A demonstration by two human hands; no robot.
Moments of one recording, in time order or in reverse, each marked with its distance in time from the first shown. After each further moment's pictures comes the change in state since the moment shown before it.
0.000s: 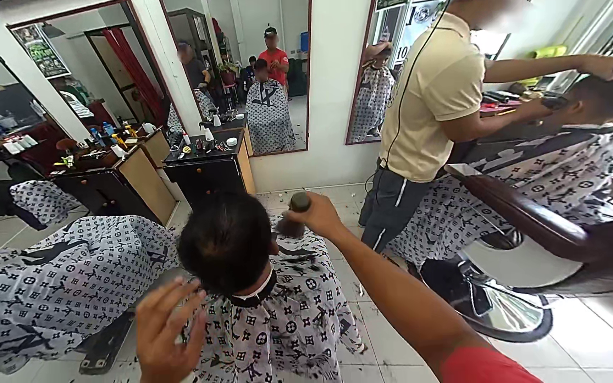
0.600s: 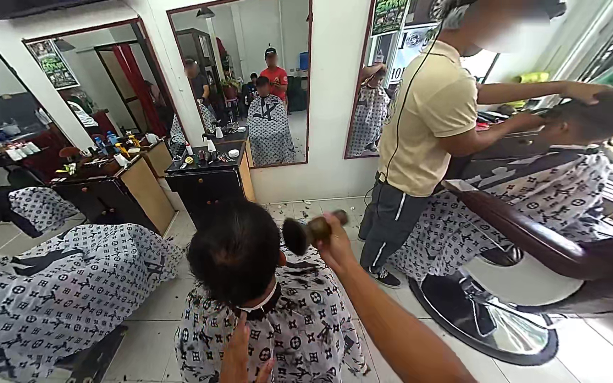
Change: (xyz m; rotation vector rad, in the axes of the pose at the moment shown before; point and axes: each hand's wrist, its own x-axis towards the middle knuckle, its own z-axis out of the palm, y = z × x) left_hand -0.105 0.063 0.071 -0.277 -0.284 -0.402; right_hand -0.025 0.029 0.036 0.968 0.219 0.189
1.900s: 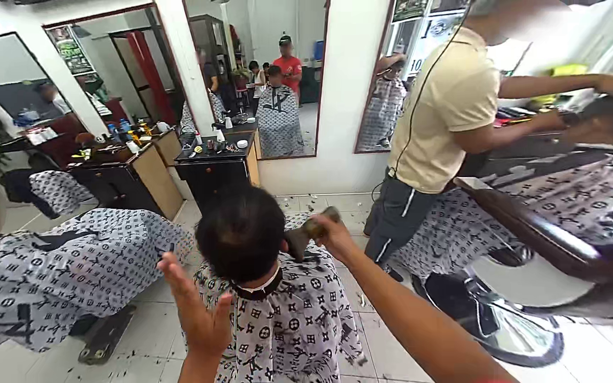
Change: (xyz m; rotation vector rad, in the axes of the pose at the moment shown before) left_hand 0.101 0.033 -0.064 0.106 0.505 0.159; right_hand 0.002 0.005 -0.028 -0.202 -0.155 0.009
